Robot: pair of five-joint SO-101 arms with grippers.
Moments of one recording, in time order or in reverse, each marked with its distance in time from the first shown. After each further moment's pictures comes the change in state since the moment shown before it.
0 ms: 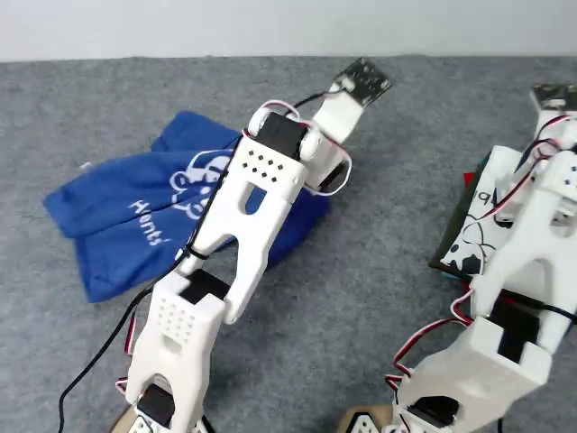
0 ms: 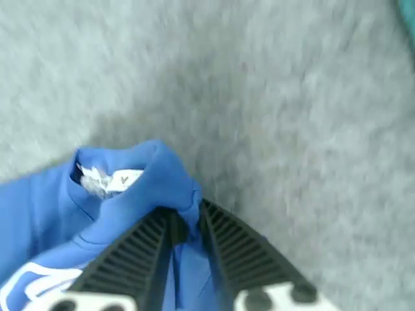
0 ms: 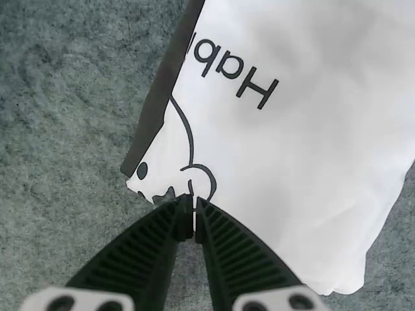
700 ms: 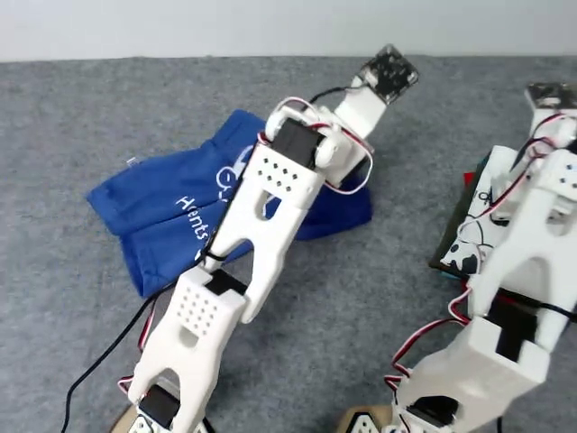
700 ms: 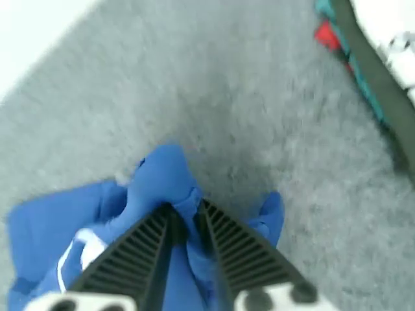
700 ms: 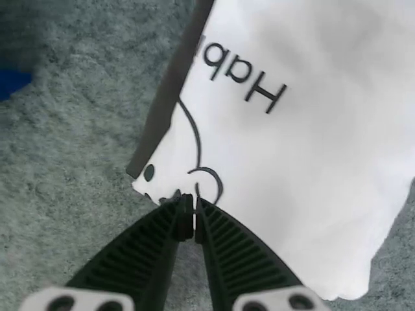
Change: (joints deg) left arm 2.7 9.7 -14.2 0.1 0.0; right arm -1.7 0.0 0.0 0.0 0.0
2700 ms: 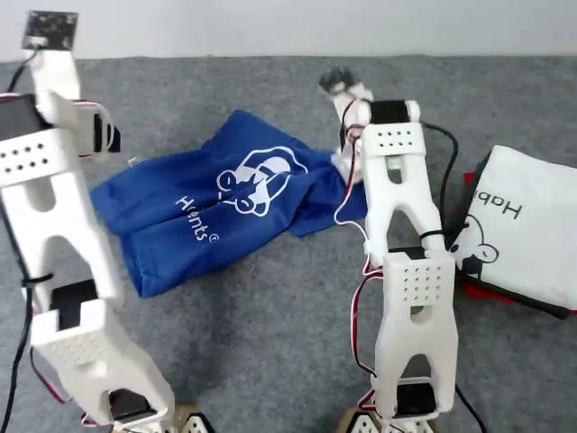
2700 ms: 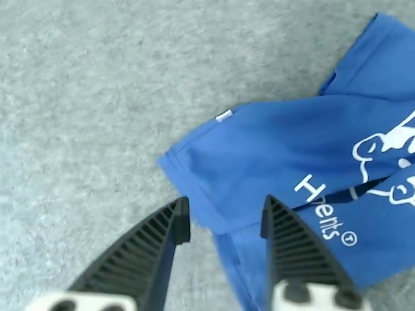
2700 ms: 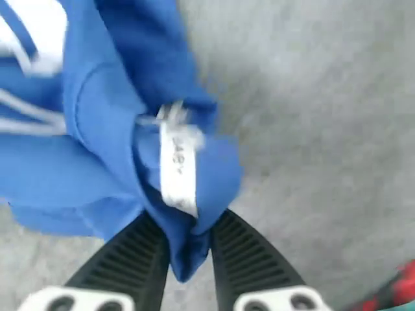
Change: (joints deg) left arm -50.2 -29.0 26.8 8.9 2.0; right arm -33.1 36.7 -30.5 -12.6 2.6
